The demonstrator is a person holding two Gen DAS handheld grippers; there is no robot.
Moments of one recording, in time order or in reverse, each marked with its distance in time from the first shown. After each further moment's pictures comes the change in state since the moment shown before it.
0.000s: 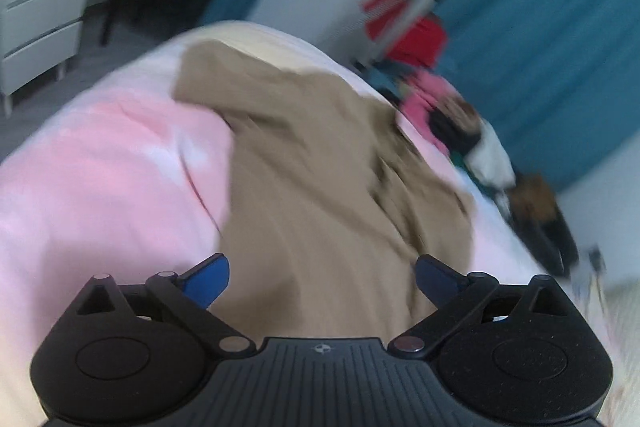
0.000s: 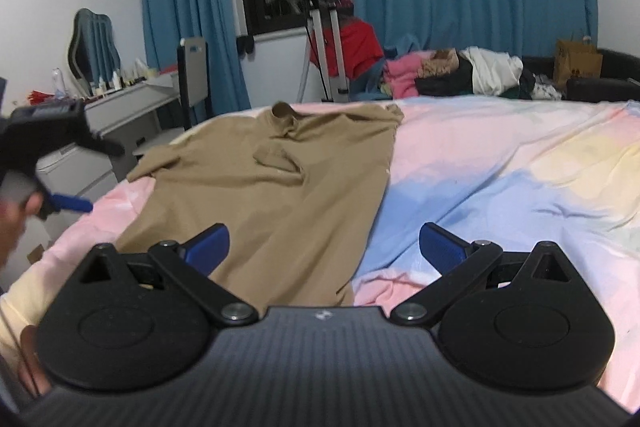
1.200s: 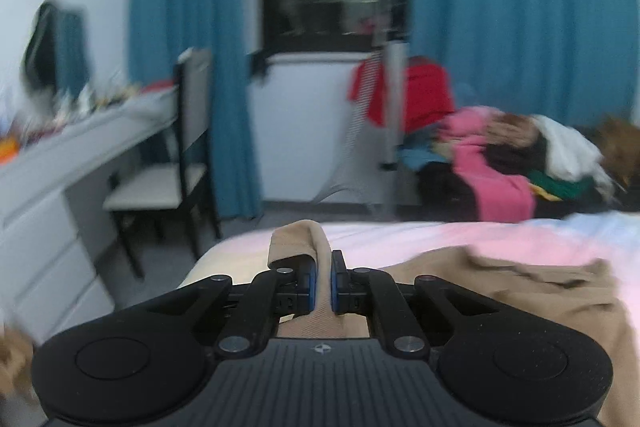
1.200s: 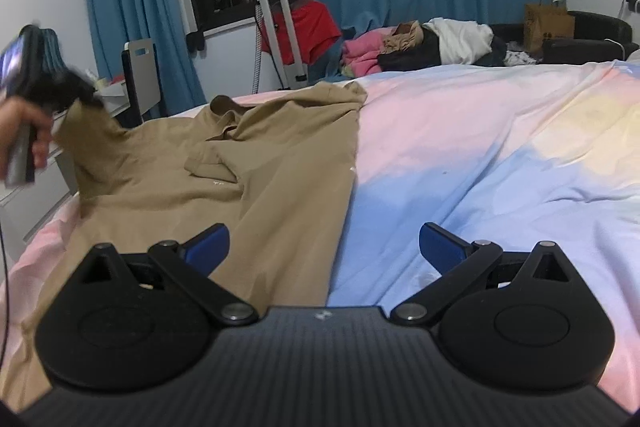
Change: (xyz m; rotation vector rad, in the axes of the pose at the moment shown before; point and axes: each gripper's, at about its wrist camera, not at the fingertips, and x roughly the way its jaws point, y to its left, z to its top) left arm 0.148 -0.147 0.108 0.645 -0.304 0.252; right arm 0.088 -0.033 0.005 0.113 0.014 -0.093
